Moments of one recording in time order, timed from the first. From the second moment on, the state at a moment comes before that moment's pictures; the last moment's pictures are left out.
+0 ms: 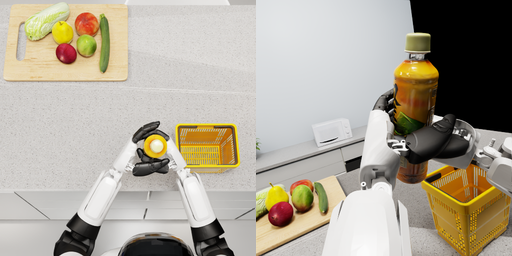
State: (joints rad) left arm 0.51 1.48 0.49 -1.63 1.42 -0.01 0.00; right arm 0.44 -1.50 0.35 1.59 1.43 0.15 0.00
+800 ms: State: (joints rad) left arm 0.41 1.45 -0.08 -1.58 1.42 0.00 0.00; right arm 0.37 -1.53 -0.19 1.52 1.42 0.15 -0.31
